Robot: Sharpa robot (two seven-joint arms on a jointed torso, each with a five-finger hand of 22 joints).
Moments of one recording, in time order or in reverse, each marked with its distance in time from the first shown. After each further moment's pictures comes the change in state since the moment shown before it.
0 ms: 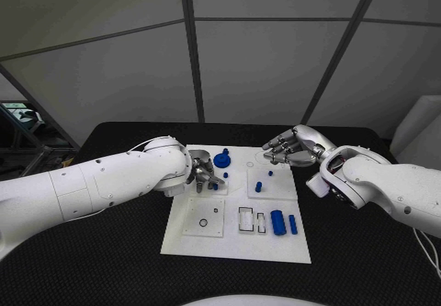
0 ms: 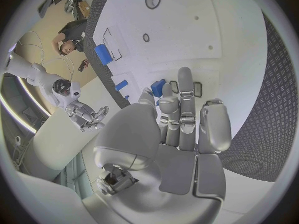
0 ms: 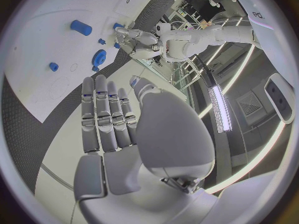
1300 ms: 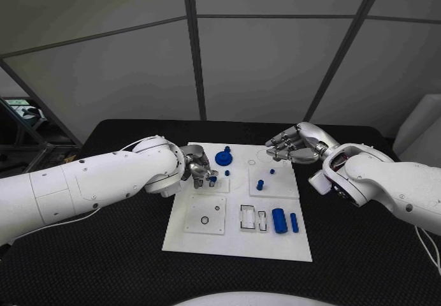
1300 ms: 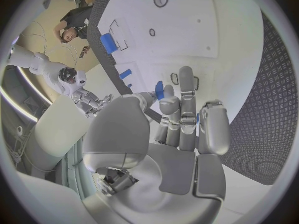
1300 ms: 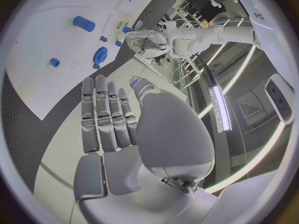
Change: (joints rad) left arm -0.001 -0.088 -0.002 0.097 0.051 -0.142 0.000; left_hand -0.064 -0.208 0.704 0.013 0.002 -0.056 -0.002 0.064 0.159 0.012 -0.010 0.000 0.011 0.016 -0.005 -0.058 0.067 -0.001 0.019 -0.007 0.018 0.074; right arm 0.000 0.005 0.000 -0.019 -0.001 -0.006 0.011; right_hand -0.005 0.006 0.003 -0.003 0.016 -0.004 0.003 0.000 0.000 -0.004 0.003 0.000 -0.001 0.000 0.000 -0.015 -0.006 0.000 0.003 0.003 -0.015 -0.008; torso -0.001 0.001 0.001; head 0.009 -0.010
